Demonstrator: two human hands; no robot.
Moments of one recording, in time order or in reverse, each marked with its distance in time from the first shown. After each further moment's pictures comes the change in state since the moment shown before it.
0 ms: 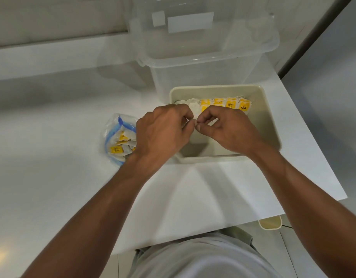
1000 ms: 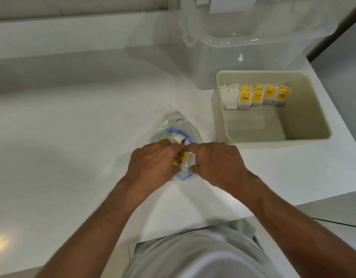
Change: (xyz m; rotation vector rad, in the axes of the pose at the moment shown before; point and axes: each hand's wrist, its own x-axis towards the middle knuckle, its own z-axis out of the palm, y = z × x) left_hand -0.100 -0.133 -0.024 0.096 -0.511 0.002; right_hand -0.044 -0.095 0.141 -0.630 -0.256 -0.045
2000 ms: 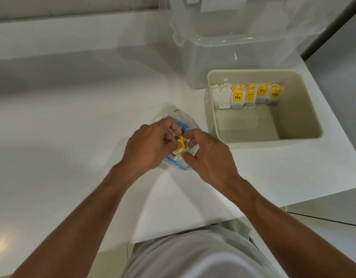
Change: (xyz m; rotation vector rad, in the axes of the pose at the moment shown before) left_hand 0.034 0.002 -0.012 -0.488 0.105 -0.050; right_hand 0.001 0.013 0.017 0.520 0.293 0.132
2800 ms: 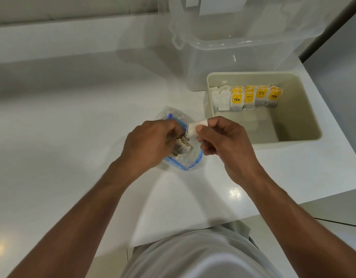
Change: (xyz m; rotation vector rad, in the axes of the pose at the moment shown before) left_hand 0.004 0.014 -0.013 0.259 -0.007 0.054; right_hand 0.010 -0.018 -0.050 0.884 0.027 0.335
